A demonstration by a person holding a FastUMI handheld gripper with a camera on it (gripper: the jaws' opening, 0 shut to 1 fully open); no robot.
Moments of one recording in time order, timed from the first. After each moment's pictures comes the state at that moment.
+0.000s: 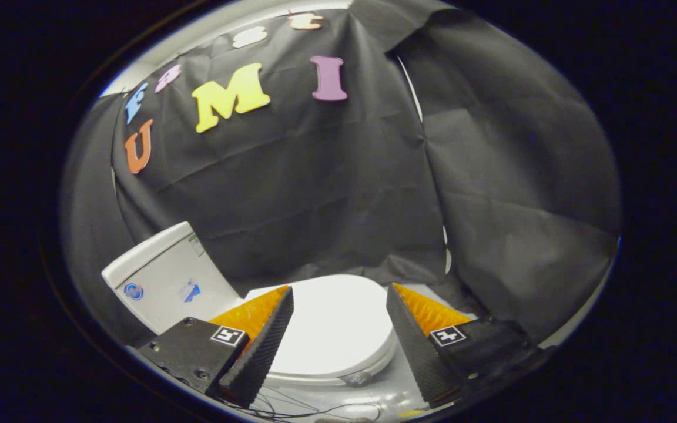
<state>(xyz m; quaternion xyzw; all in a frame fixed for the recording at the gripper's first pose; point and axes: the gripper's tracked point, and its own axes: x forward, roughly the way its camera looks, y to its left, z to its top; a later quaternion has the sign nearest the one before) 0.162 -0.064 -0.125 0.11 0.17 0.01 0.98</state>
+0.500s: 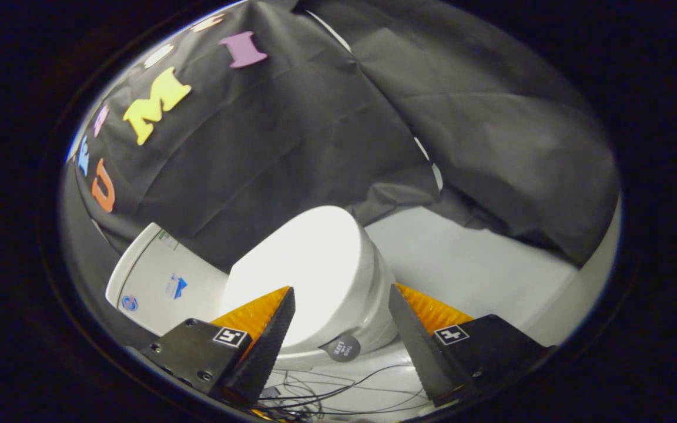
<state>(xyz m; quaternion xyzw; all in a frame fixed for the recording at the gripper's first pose) 0.158 -0.103 -0.256 0.27 0.30 -0.01 0.92</state>
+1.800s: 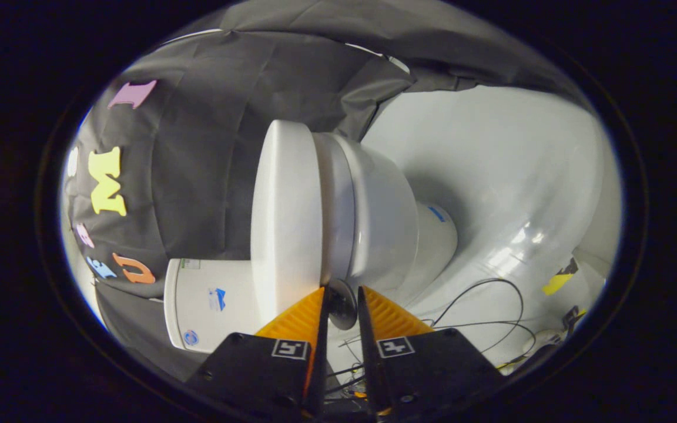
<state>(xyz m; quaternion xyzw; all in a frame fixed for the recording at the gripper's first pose) 0.143 -0.046 -0.337 0.51 0.40 0.04 0.76</state>
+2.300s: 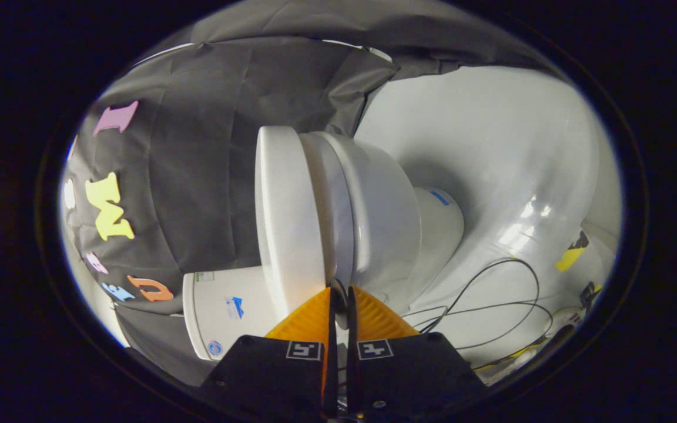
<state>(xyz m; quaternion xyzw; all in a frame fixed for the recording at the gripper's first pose) 0.141 -0.044 -0.328 0.56 0.41 0.05 0.72</state>
